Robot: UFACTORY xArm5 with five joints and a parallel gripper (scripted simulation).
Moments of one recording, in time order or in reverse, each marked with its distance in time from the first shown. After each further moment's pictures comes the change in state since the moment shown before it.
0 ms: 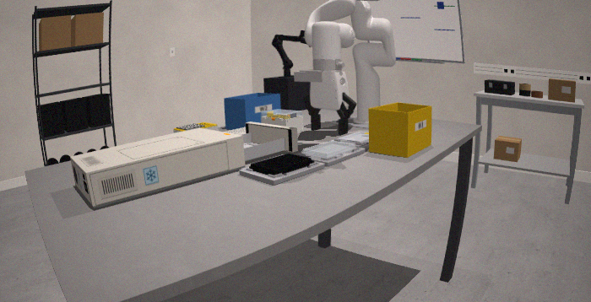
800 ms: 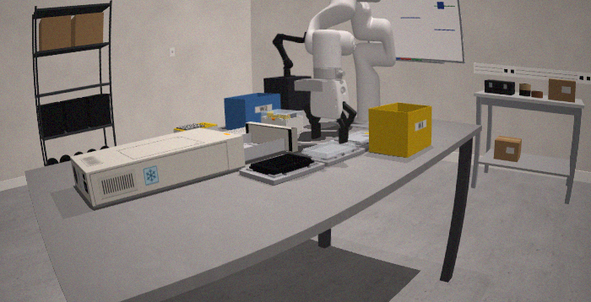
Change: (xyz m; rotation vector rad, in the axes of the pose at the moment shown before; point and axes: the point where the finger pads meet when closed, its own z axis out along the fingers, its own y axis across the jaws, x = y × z) arm 0.000 0.000 0.023 0.000 0.001 0.000
